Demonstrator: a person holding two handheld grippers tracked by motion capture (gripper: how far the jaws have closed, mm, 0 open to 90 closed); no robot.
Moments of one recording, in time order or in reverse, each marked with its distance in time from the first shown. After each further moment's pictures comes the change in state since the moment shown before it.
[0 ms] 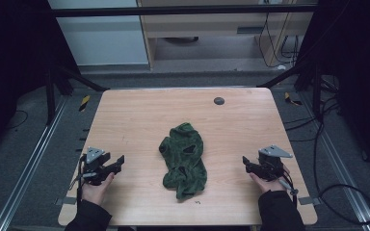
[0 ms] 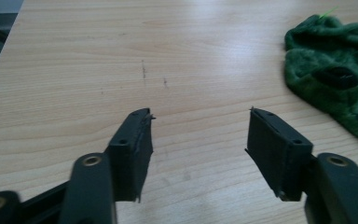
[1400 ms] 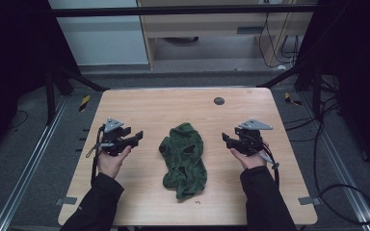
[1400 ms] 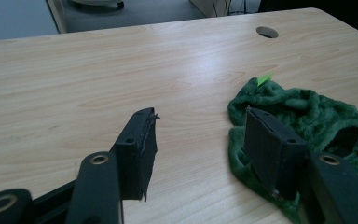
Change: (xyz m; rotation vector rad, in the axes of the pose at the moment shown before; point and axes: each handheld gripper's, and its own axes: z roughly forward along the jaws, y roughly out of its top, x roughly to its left) left arm -0.035 0.083 0.043 -0.036 -0.140 0.075; right arm 0.040 0.087 0.023 -0.081 0.131 -0.020
